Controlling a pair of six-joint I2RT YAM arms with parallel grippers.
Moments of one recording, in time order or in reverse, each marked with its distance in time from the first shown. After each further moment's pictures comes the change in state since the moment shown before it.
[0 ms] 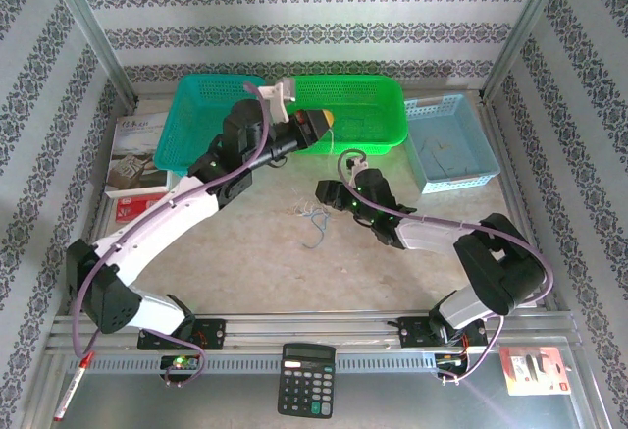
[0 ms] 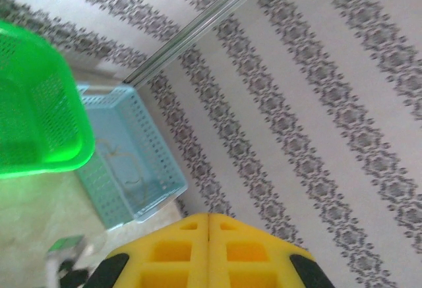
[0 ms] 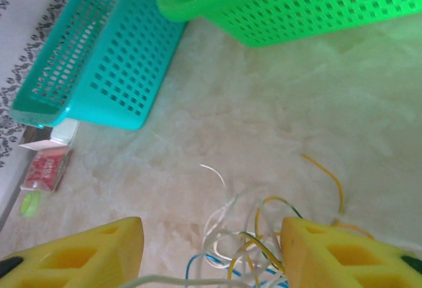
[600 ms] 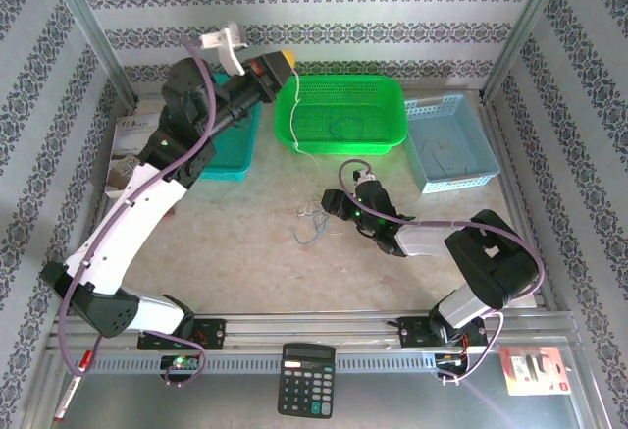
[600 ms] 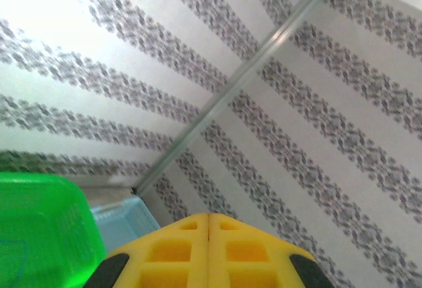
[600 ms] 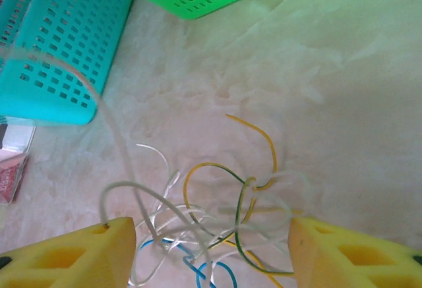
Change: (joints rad) left arm 0.163 -0.028 0.296 -0.135 -0.039 0.136; right arm 0.005 0.038 -0.085 0.057 0.071 0.072
